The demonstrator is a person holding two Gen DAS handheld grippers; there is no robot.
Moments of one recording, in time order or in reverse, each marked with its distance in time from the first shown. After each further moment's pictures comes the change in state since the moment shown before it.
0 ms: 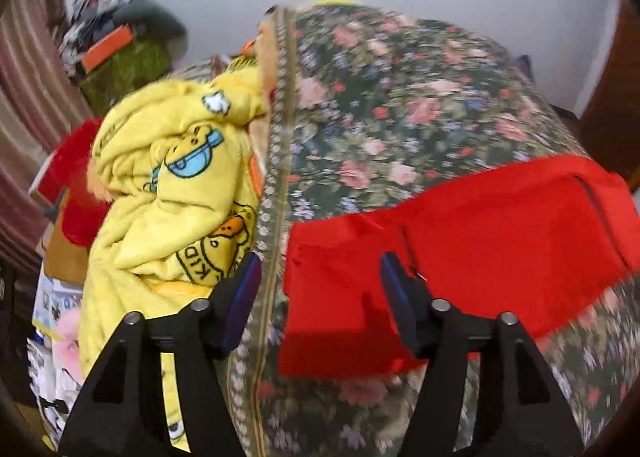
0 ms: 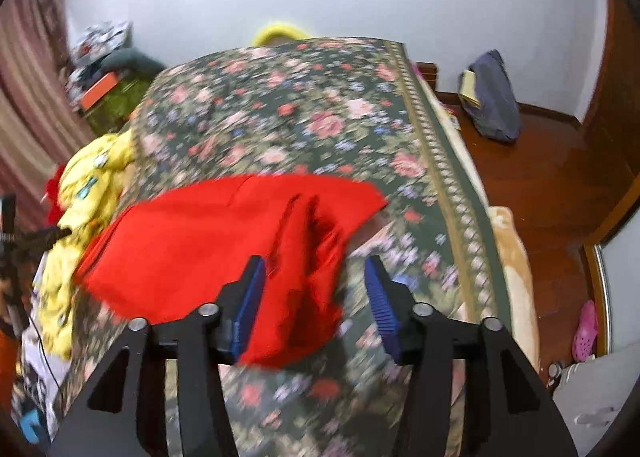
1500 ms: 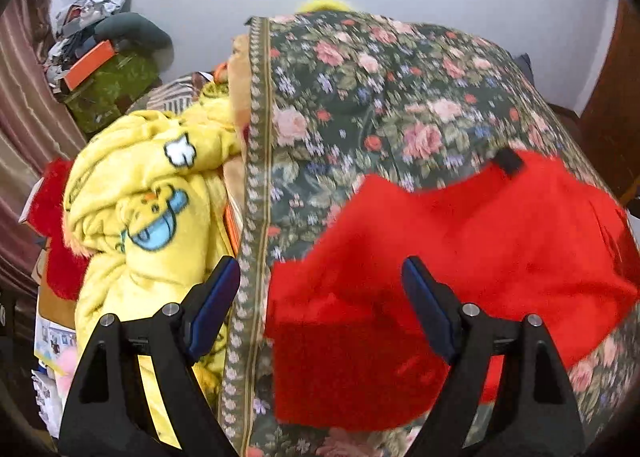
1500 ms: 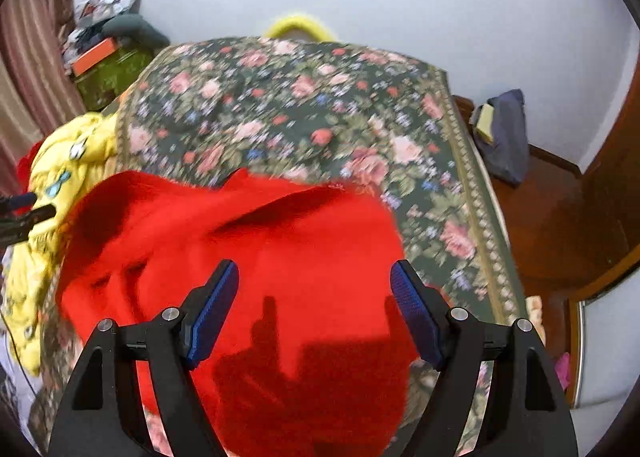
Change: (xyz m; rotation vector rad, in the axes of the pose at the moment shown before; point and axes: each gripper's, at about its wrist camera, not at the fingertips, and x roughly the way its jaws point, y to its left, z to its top) left arm 0.059 -0.017 0.070 0.020 0.024 -0.003; right arm 0.085 0.066 0.067 -0.149 0.030 -0.111
